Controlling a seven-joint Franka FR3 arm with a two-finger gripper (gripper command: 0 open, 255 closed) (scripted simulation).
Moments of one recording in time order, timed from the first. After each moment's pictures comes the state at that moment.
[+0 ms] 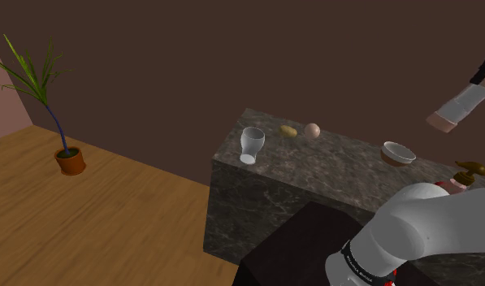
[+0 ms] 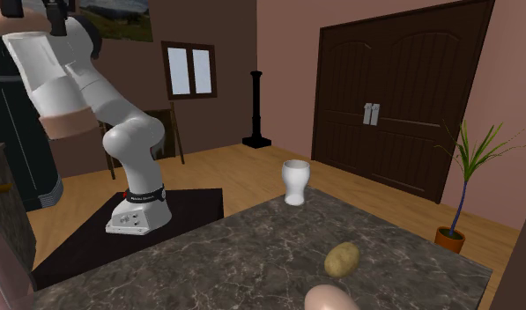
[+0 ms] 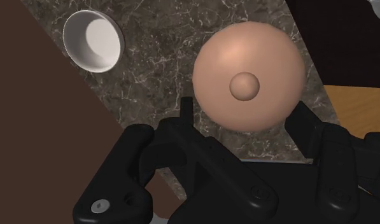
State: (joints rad) arm -0.13 -0.69 -0.67 -1.64 -0.55 1.25 -0.89
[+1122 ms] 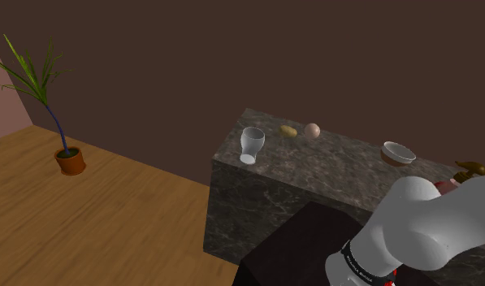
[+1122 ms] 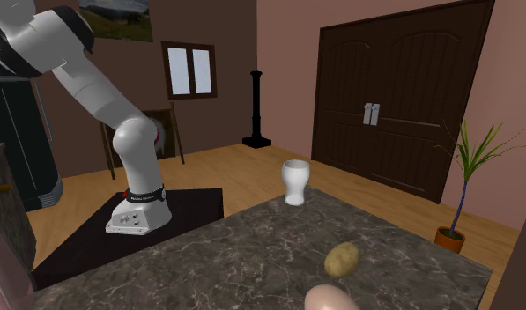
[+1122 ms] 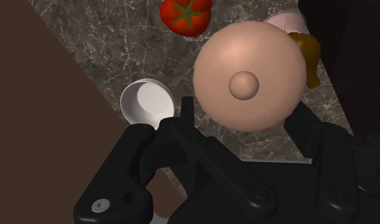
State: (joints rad) arm 0.19 -0.58 -1.28 -1.16 -0.66 1.23 -1.35
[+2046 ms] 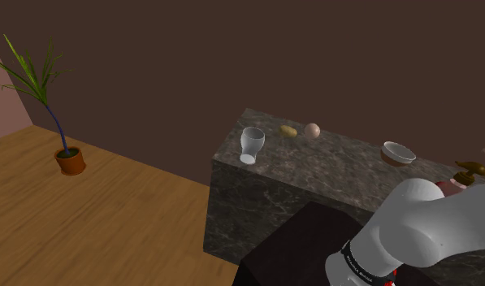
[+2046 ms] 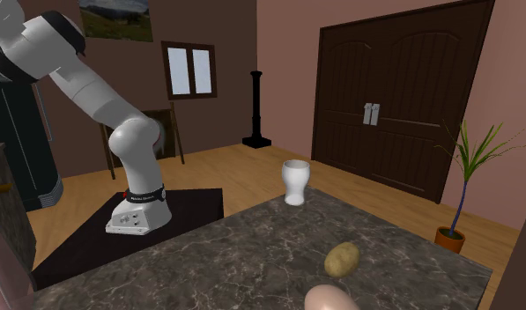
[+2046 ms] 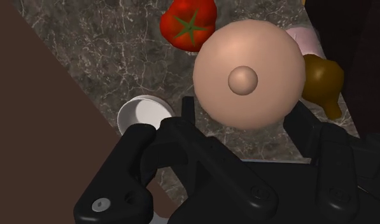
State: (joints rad) arm 0.07 -0.67 -1.25 -1.38 -0.70 1.38 -1.33
